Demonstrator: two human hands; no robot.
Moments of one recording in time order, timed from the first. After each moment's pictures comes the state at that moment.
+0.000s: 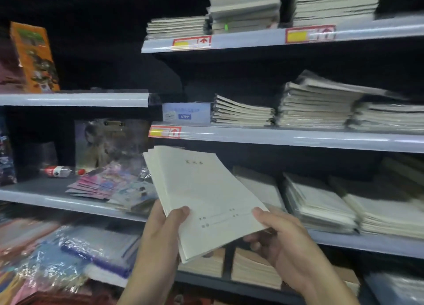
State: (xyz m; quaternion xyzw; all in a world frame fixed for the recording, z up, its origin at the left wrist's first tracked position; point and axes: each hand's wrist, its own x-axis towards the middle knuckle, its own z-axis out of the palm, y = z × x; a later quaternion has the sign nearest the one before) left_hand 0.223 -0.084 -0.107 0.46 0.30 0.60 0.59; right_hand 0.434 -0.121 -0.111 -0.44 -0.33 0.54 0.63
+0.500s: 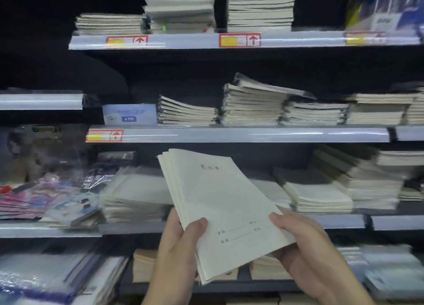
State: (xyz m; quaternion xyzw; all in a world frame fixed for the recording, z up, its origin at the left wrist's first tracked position) left_hand 0.321 -0.121 -0.122 0.51 0.25 0.50 0.65; right_hand 0.516 -0.207 -0.112 -0.45 -0.27 0.46 0.72
